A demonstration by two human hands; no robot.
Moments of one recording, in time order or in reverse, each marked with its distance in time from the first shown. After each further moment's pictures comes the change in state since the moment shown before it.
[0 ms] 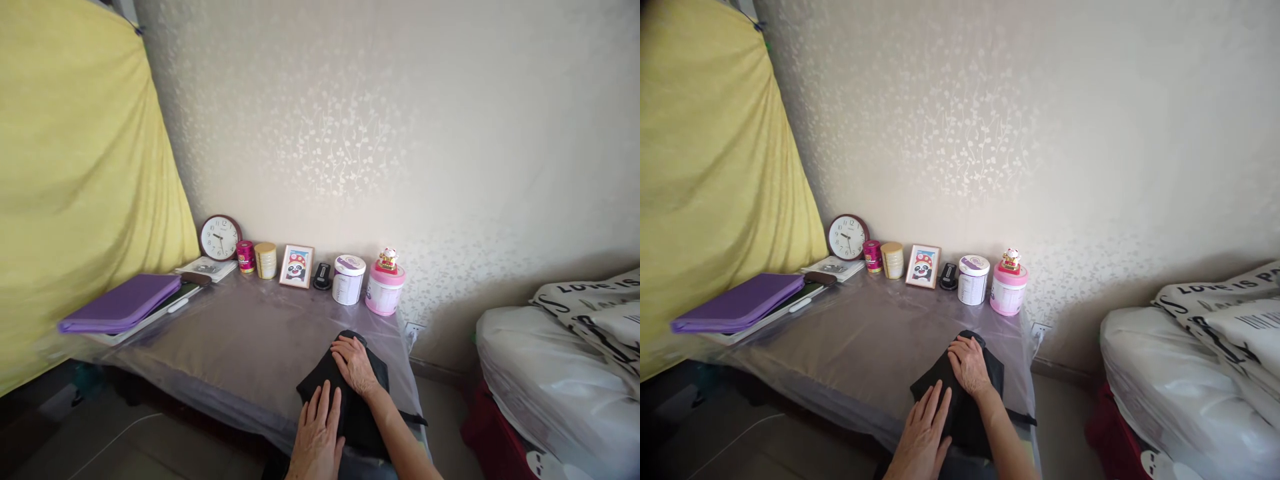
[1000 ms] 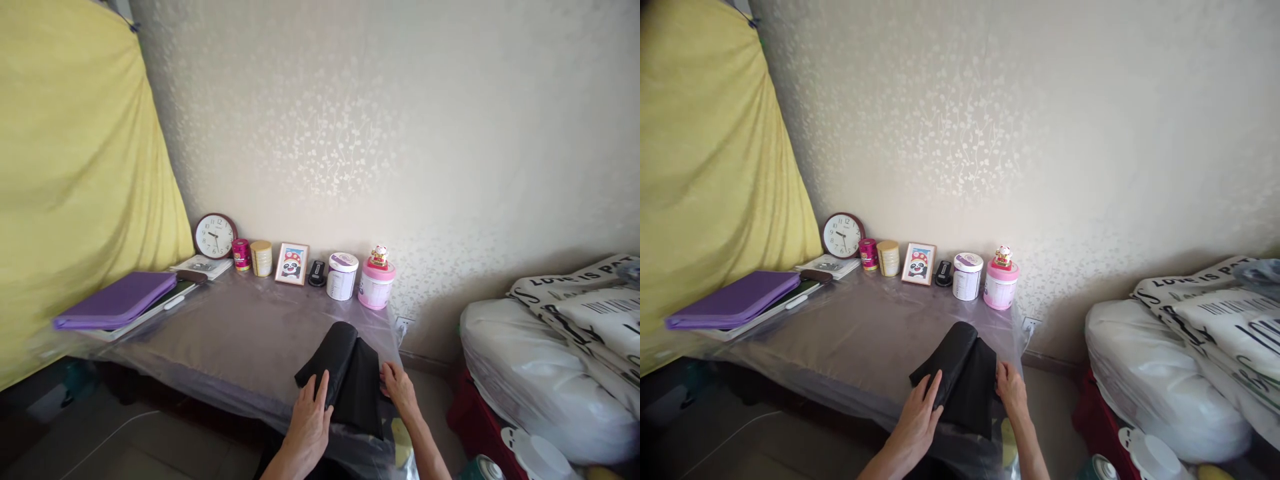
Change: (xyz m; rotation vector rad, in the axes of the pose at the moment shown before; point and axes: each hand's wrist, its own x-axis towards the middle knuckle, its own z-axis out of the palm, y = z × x) left_hand 0.001 0.004 -0.015 -0.135 -0.045 -0.115; right_hand -0.093 0.053 -0.037 0.313 0.236 0.852
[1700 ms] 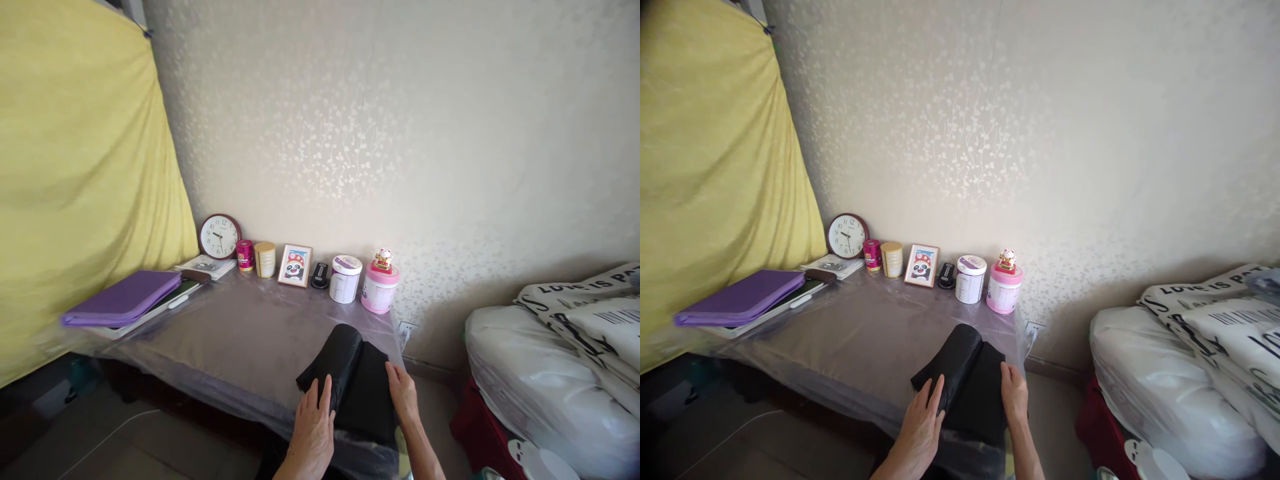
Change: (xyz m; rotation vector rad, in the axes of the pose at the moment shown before) left_hand -0.003 0.007 0.006 0.050 0.027 -0.058; right_hand -0.003 -0.016 0.005 -0.007 0.169 -0.099
